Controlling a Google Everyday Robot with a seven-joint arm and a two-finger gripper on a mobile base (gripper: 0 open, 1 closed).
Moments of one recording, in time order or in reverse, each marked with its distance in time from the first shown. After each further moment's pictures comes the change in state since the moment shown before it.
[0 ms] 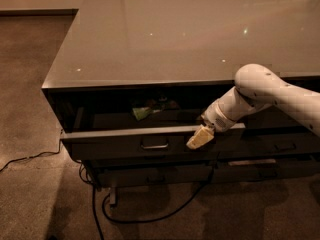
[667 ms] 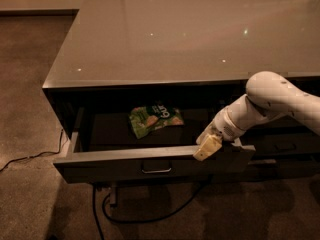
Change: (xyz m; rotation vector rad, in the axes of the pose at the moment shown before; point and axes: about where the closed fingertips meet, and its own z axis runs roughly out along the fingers) arm 0.015 0.024 -0.016 0.031 -0.021 0.058
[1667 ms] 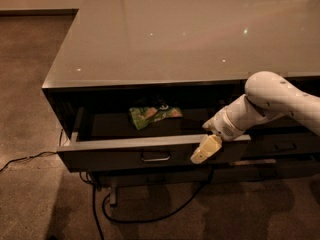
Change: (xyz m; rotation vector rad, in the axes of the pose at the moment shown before) arm 0.004 0.004 -0.001 0.000 0.000 0.000
